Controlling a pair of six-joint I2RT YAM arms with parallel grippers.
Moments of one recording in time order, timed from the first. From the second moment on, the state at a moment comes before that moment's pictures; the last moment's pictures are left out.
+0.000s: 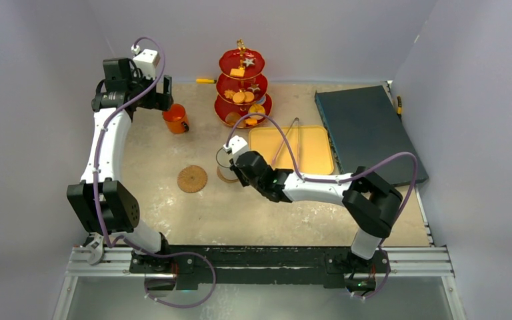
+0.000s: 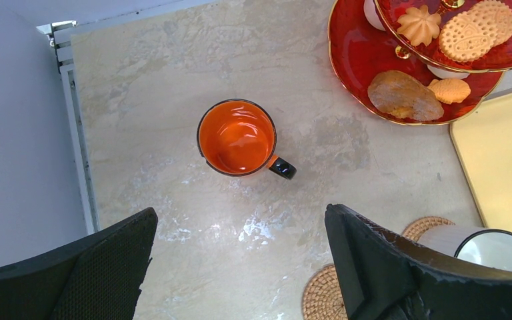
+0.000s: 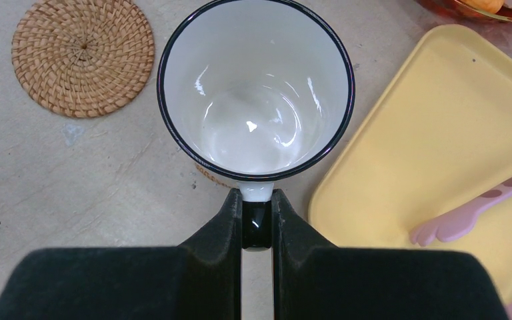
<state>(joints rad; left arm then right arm) 0.12 1.58 1.60 -0.63 0.27 0.21 1.03 1.73 1.05 0.13 0.33 0.13</state>
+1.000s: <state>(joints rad) 0.12 1.58 1.60 -0.62 0.27 0.21 1.06 1.69 1.04 0.22 0.38 0.12</state>
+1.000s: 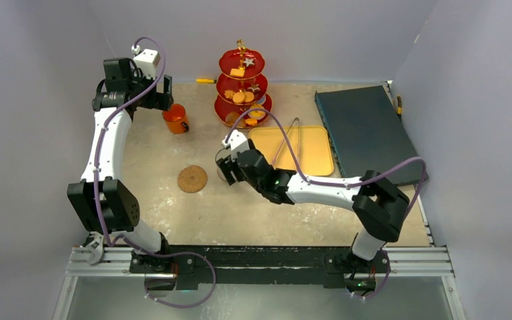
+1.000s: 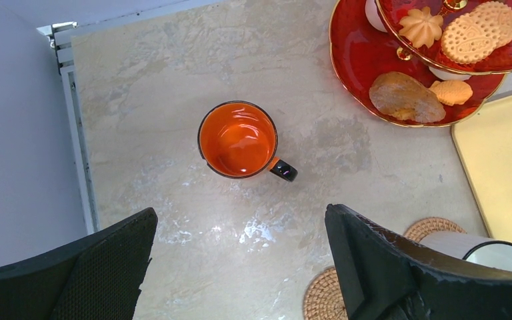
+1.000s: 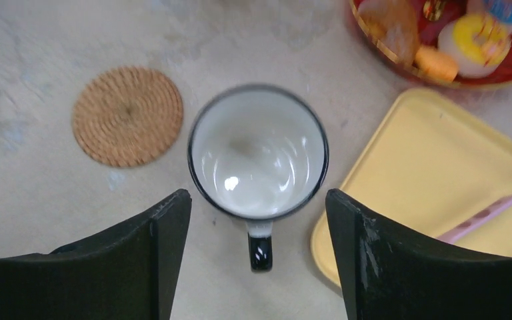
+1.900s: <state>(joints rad) 0.27 1.79 1.60 -0.59 0.32 0.19 0.89 2.60 2.23 0.00 0.02 -0.04</state>
